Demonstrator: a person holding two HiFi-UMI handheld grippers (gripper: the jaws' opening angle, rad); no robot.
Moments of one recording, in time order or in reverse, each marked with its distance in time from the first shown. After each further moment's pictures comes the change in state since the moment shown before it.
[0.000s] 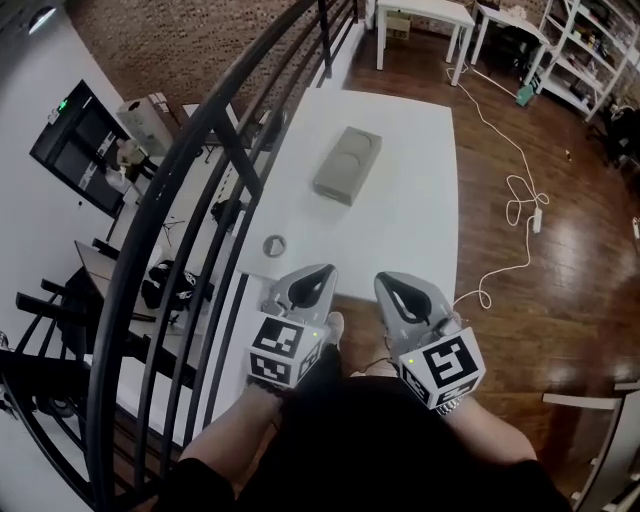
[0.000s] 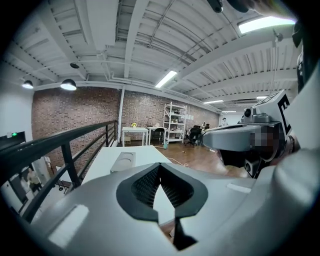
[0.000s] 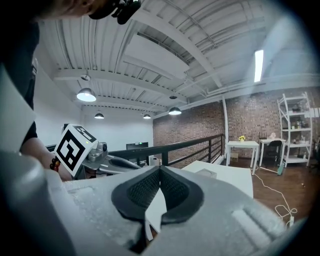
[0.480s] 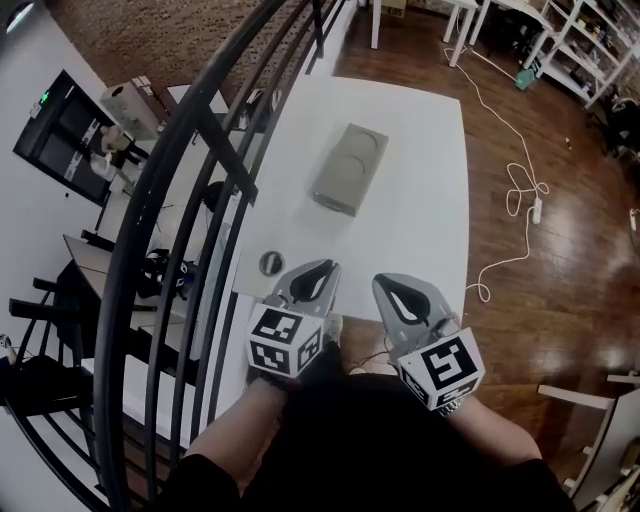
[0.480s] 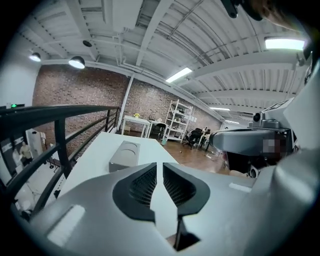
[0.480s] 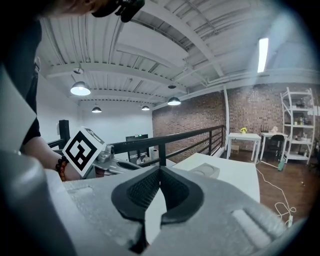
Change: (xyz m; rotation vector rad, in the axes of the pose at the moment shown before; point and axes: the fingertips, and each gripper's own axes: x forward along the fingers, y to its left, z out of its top) left arm 0.067 0.067 -0.012 -0.190 0.067 -0.047; right arm 0.078 -0.033 -0.006 0.017 0.111 0.008
